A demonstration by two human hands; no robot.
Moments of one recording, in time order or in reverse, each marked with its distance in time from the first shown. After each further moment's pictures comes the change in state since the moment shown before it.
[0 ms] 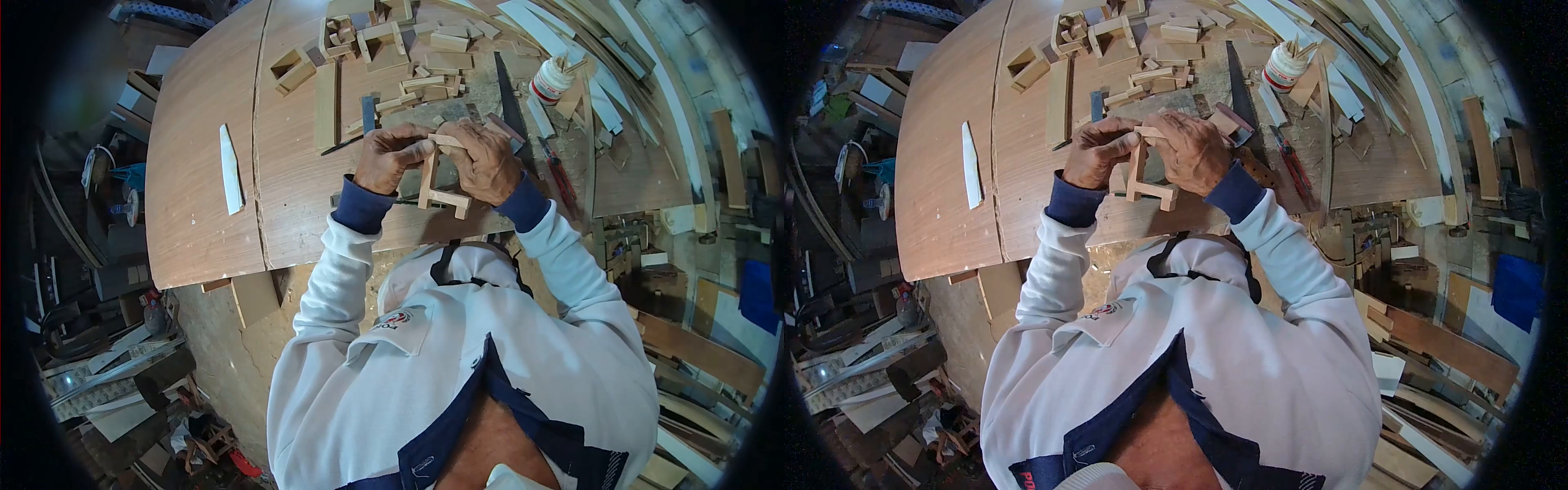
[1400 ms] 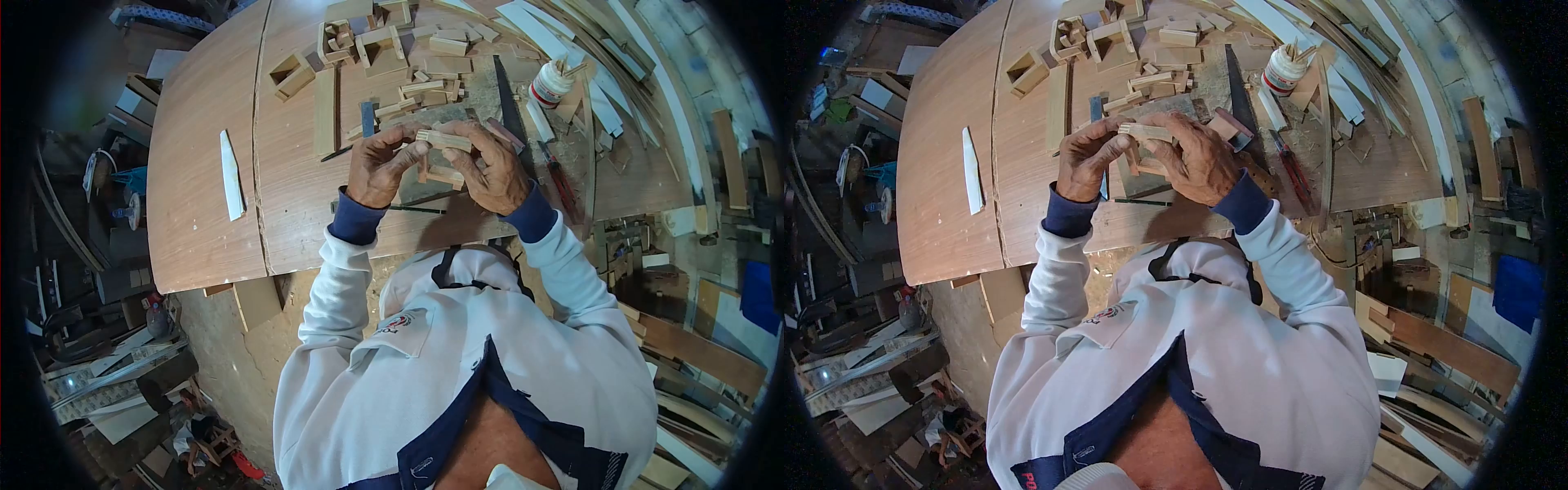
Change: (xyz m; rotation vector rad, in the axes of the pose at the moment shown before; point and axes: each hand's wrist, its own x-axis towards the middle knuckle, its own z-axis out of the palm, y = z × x) left_hand -0.007 0.019 0.009 -0.020 -0.002 0.241; right_hand 0.008 -0.022 -0.024 0.296 0.052 0.084
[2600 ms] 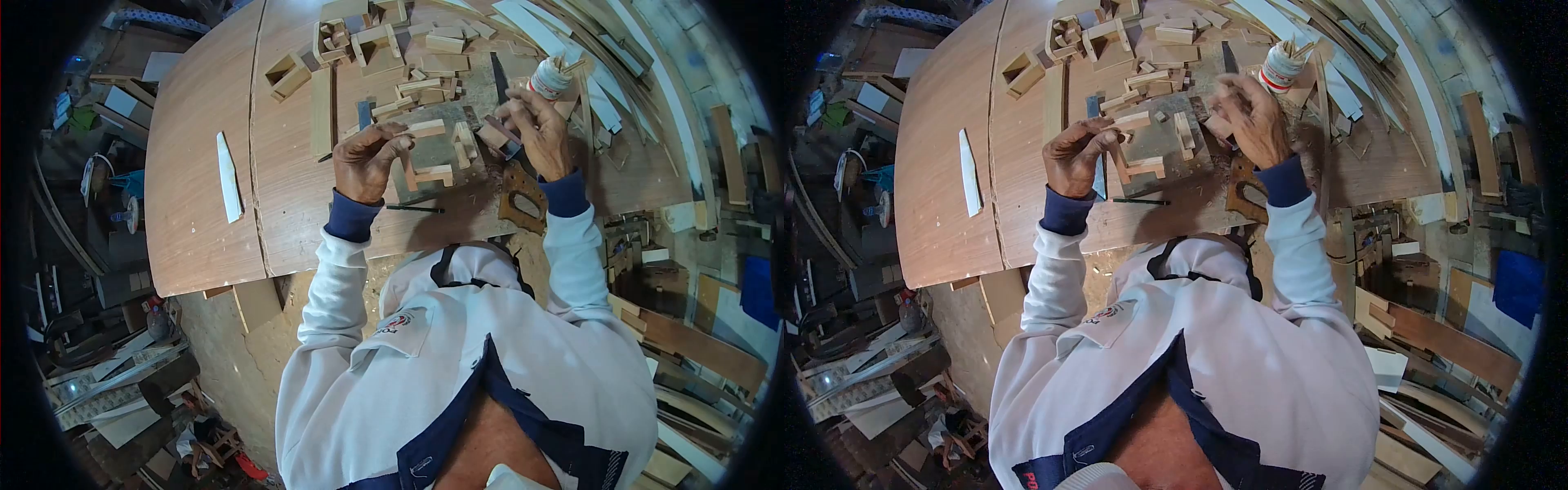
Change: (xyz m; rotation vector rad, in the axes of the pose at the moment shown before) left_hand 0.003 -0.014 -0.015 0.345 0.188 0.183; right_hand 0.003 0.051 -0.050 0.175 0.220 0.436
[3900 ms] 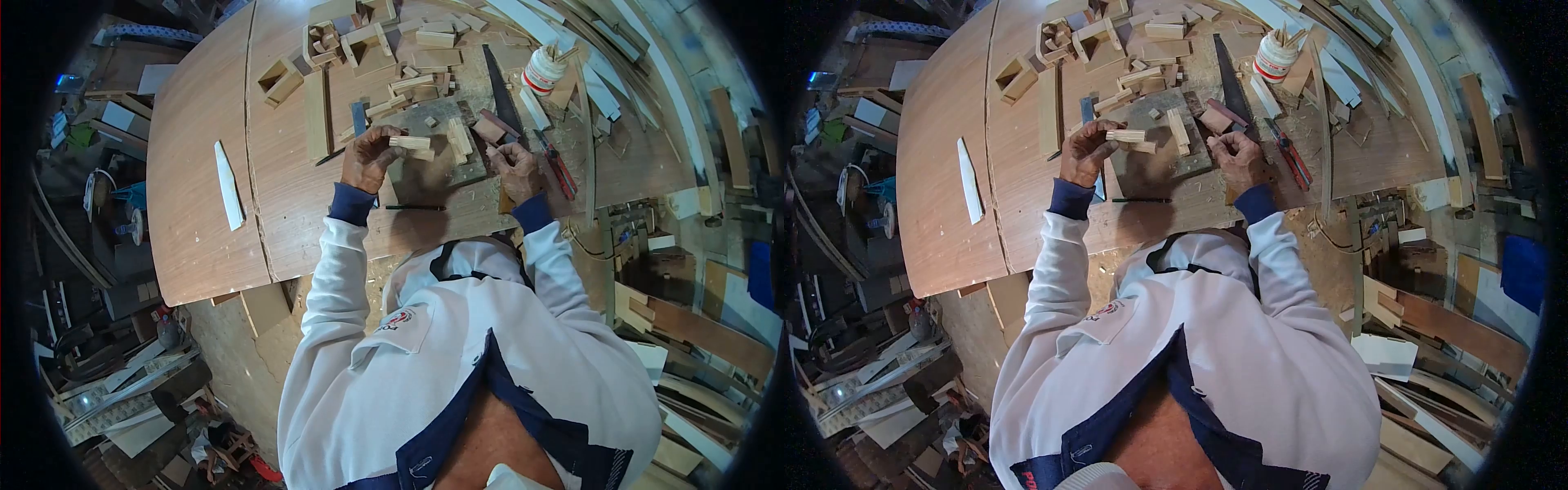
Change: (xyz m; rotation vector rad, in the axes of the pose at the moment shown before) left_hand 0.007 -0.074 -0.017 -0.315 -0.257 -0.206; right_hand -0.053 0.109 0.029 -0.005 0.125 0.250
